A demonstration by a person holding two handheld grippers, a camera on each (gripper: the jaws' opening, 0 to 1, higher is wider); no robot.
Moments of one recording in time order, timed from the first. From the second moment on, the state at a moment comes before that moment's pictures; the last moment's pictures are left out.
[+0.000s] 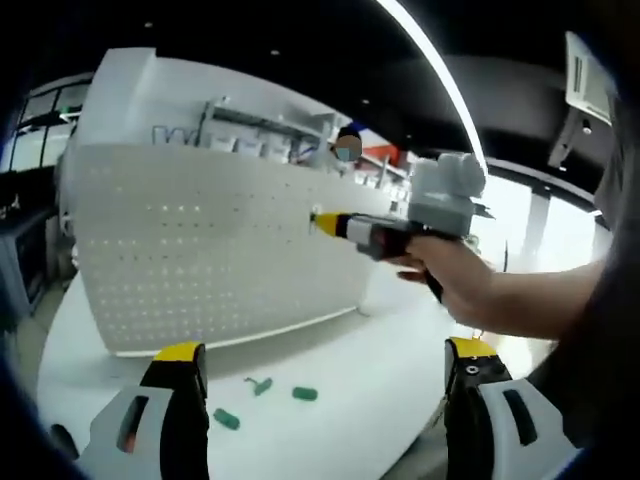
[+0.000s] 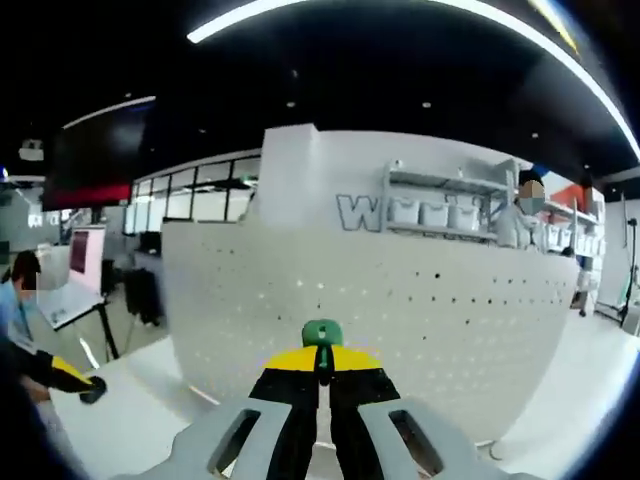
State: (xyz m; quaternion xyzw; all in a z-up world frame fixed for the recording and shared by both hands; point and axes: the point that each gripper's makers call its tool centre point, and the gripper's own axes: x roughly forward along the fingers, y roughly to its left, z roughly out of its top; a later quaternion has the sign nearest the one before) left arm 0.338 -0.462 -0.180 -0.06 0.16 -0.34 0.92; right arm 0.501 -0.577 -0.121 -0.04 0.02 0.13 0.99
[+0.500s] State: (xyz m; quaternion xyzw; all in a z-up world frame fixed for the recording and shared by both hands) left arm 0.347 -0.455 -0.175 -0.05 0.16 -0.34 0.93; right arm 0.559 -0.587 -0.088 -0.03 -0.01 0.09 1.00
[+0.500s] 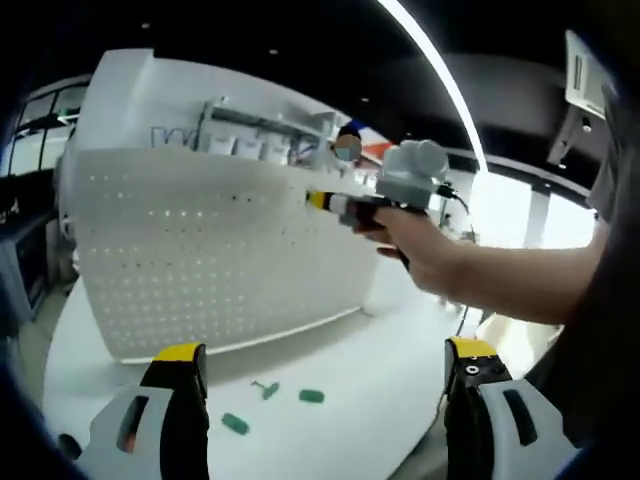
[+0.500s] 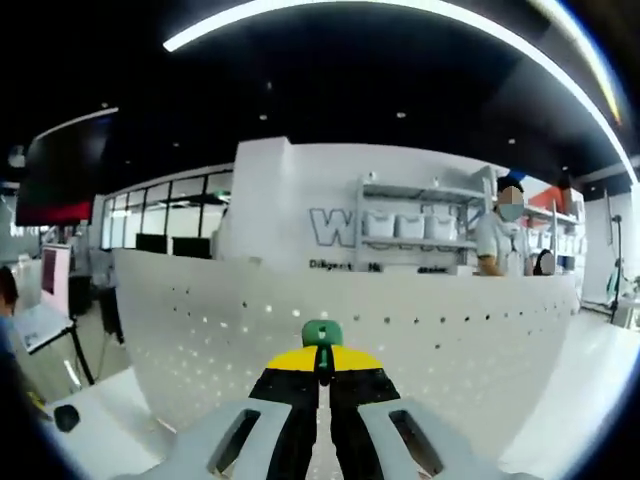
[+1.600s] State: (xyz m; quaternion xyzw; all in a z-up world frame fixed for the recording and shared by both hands) left arm 0.362 -0.416 -0.184 -0.06 0.17 -0.30 0.94; right arm 0.595 -0.589 -0.094 0.01 -0.05 0.04 1.00
